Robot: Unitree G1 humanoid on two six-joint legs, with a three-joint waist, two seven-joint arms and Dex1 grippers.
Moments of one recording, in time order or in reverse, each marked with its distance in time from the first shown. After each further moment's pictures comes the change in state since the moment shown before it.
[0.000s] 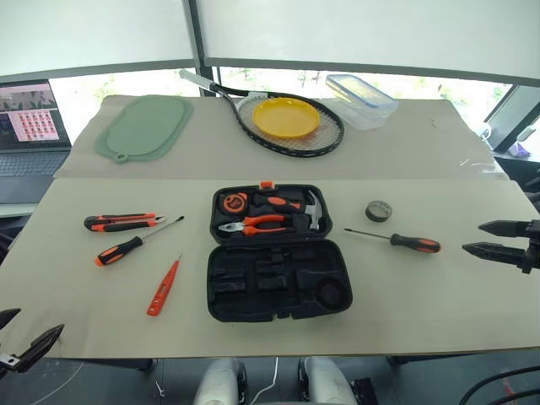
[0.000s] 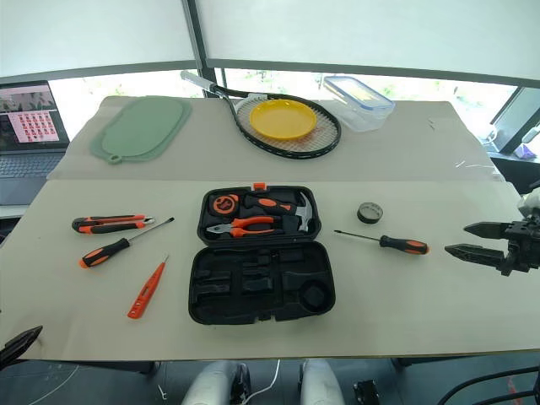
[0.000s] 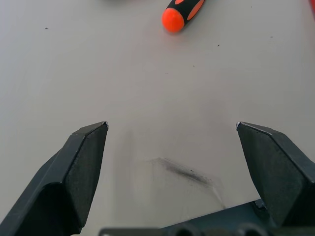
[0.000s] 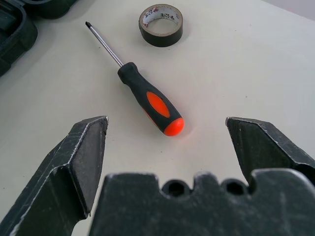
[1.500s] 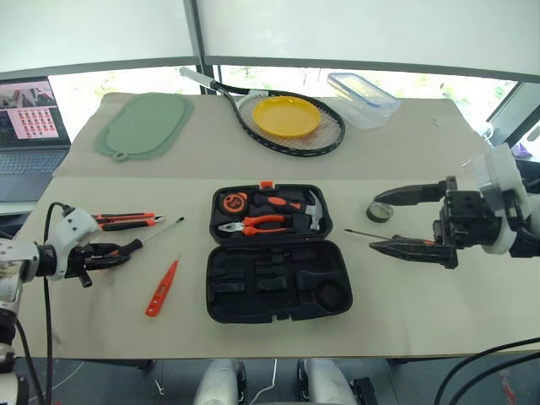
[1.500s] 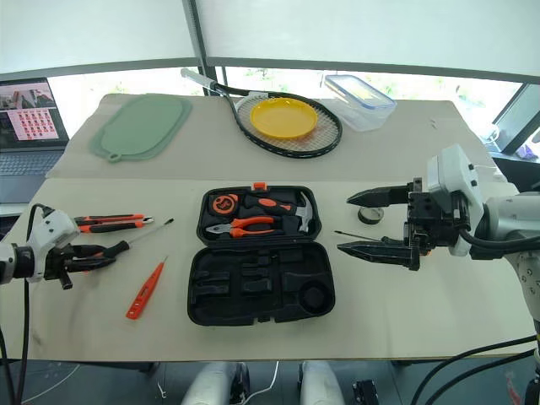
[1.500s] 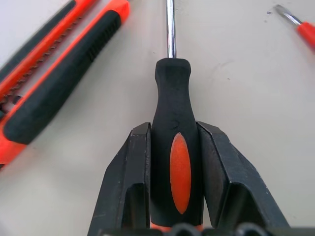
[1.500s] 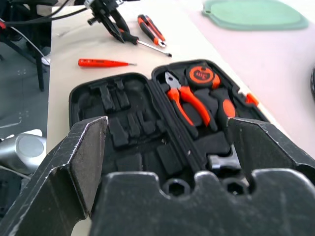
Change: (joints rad) left arm -0.939 0.348 -0.770 0.681 0.207 -0.124 -0.366; right arm 0.235 0.101 -0.109 -1.272 0.523 0.511 -0.305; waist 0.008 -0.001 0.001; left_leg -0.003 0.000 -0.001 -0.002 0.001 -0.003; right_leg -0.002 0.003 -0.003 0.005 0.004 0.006
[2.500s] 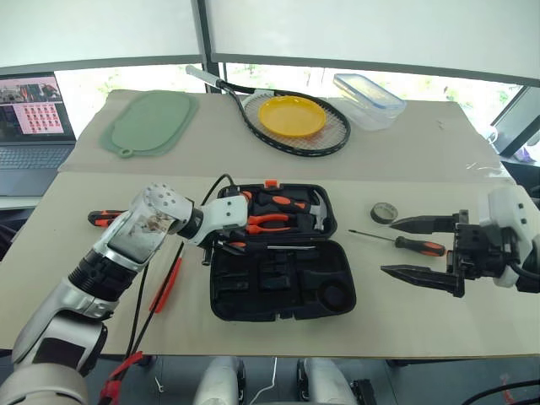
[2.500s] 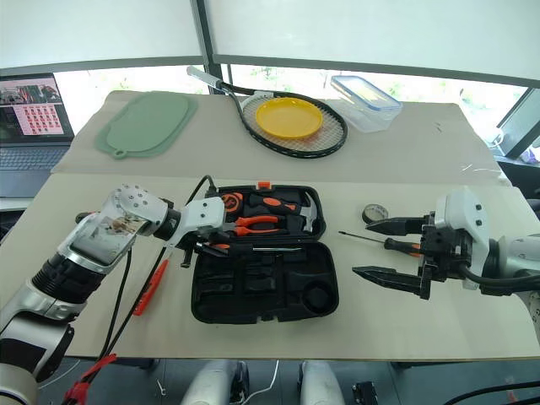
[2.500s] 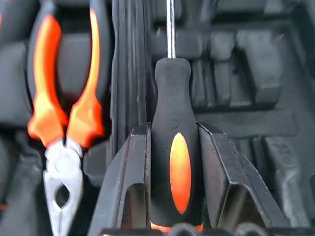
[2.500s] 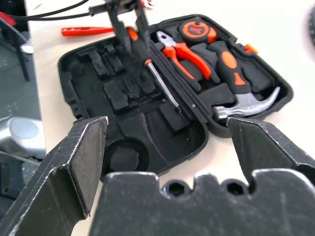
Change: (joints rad) left arm -0.504 -0.297 -0.590 -0.500 0.148 0.367 0.003; right arm 0.252 0.027 -0.114 -0.068 -0.050 -0.048 -0.057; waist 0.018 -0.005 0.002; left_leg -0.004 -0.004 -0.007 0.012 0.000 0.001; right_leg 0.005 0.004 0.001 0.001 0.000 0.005
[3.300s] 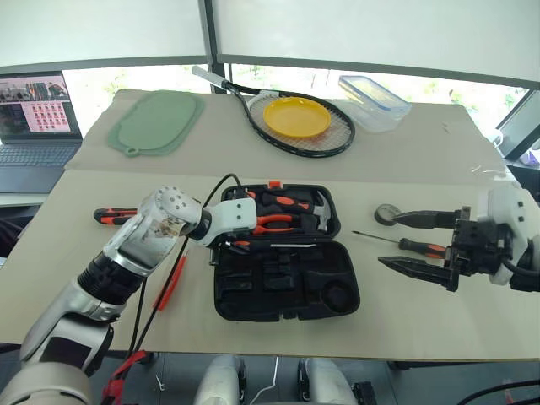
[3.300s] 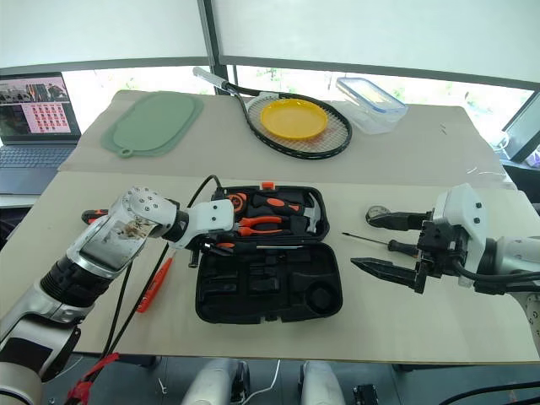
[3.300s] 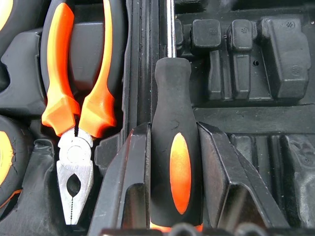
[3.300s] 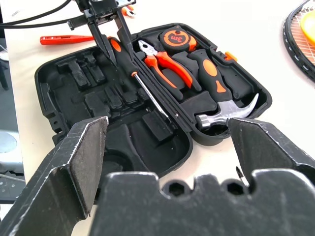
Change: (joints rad) left arm -0.011 -0.055 -0.023 -0.066 0.090 0.066 0.057; right arm 0.005 0.010 0.003 -0.018 0.000 0.000 -0.070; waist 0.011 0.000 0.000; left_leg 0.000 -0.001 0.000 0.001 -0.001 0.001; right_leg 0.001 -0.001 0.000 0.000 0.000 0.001
